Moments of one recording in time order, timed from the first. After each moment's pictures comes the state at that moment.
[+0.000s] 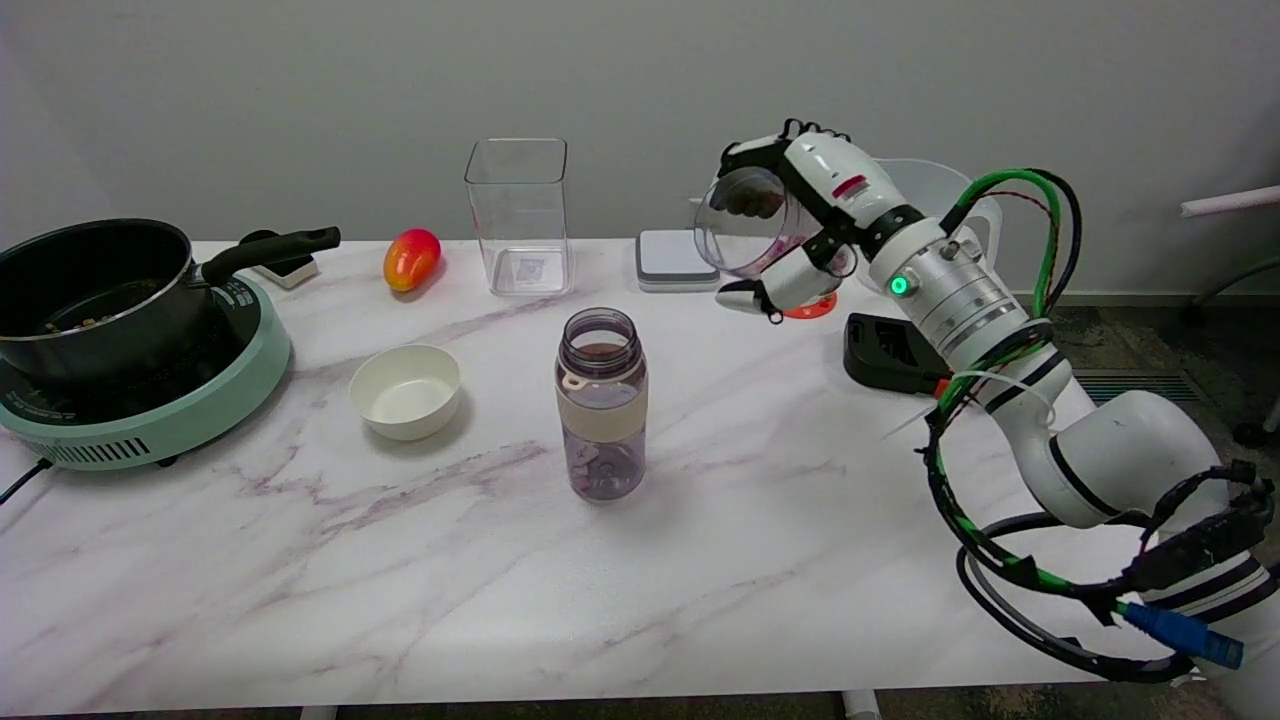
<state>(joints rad) 0.00 -1.06 -1.52 1.82 2.53 -0.07 -1.58</state>
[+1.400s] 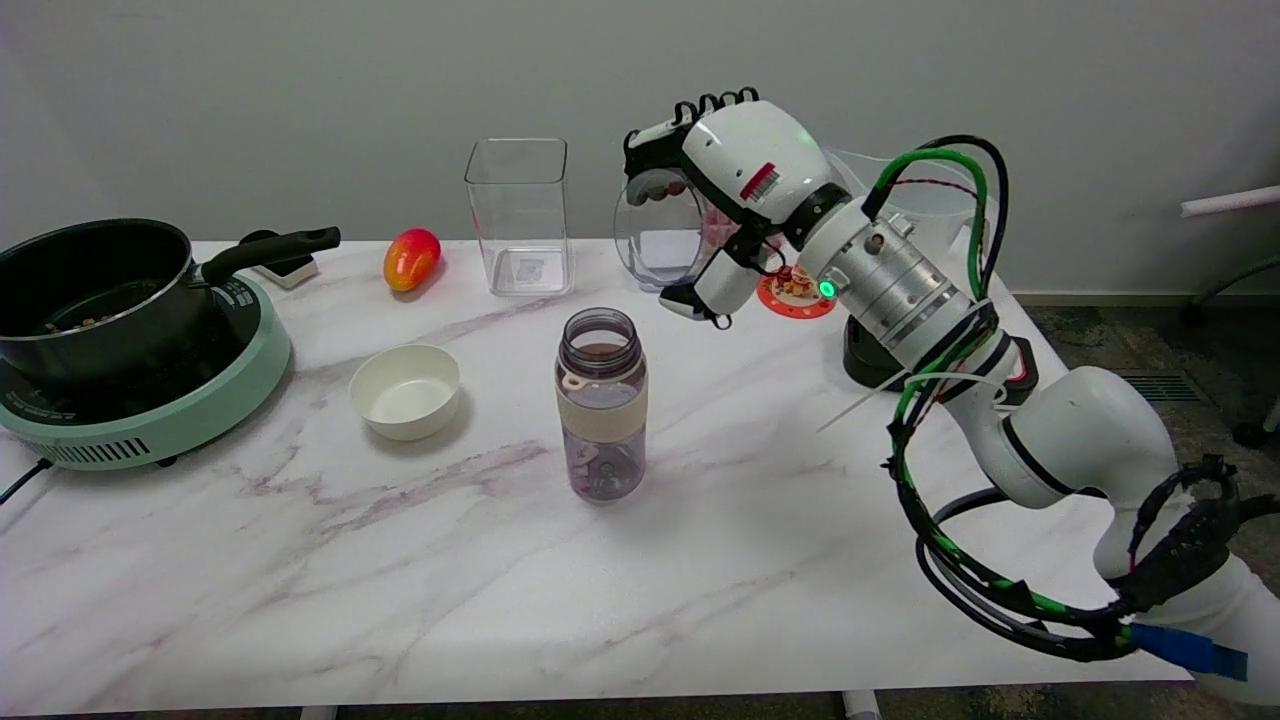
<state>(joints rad) 0.11 -1.05 -1.67 1.85 2.56 -0.17 -1.91</state>
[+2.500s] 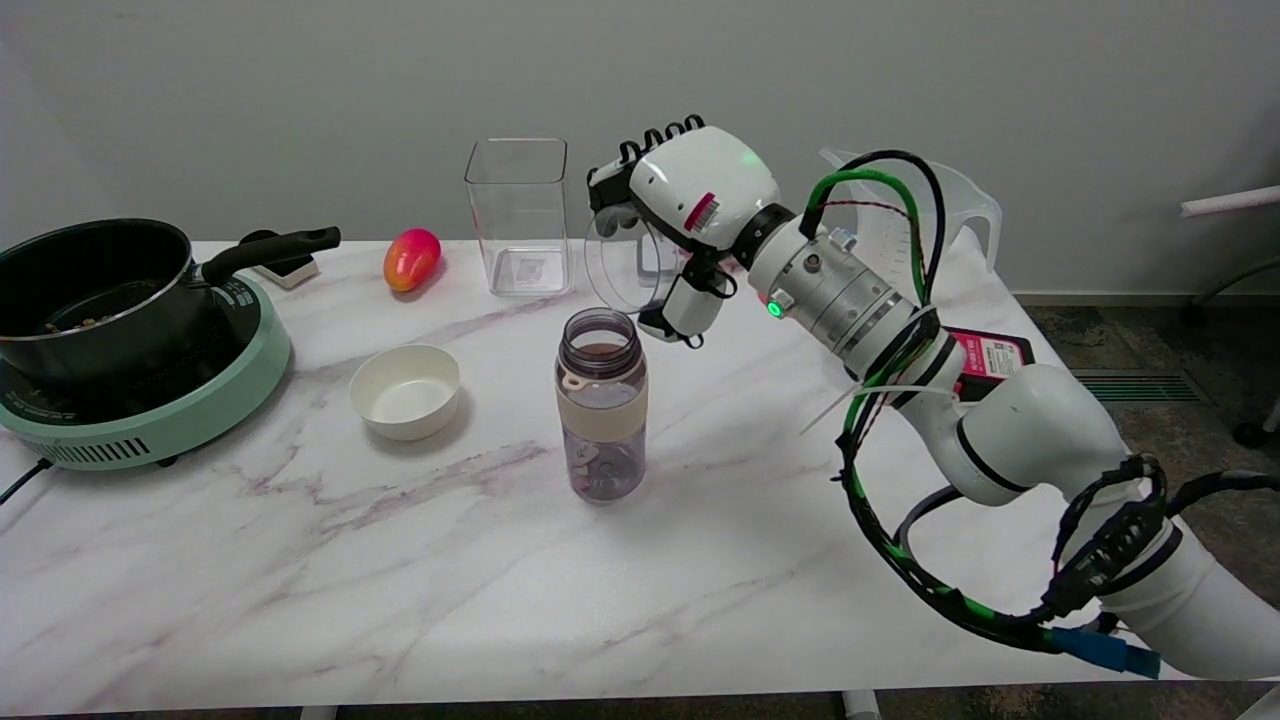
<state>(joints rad) 0.19 -1.05 -1.82 1.80 2.41 -0.09 -1.90</state>
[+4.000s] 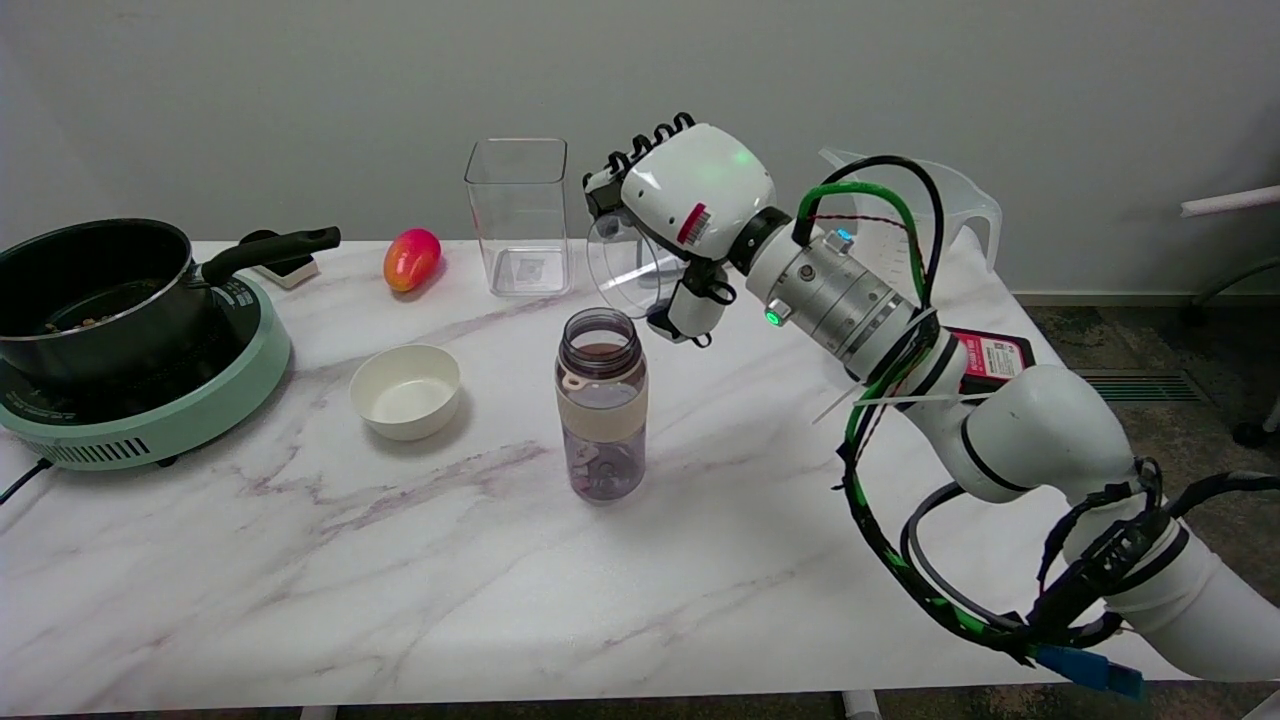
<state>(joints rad) 0.19 -1.05 -1.80 1.82 2.25 -0.14 -1.89</state>
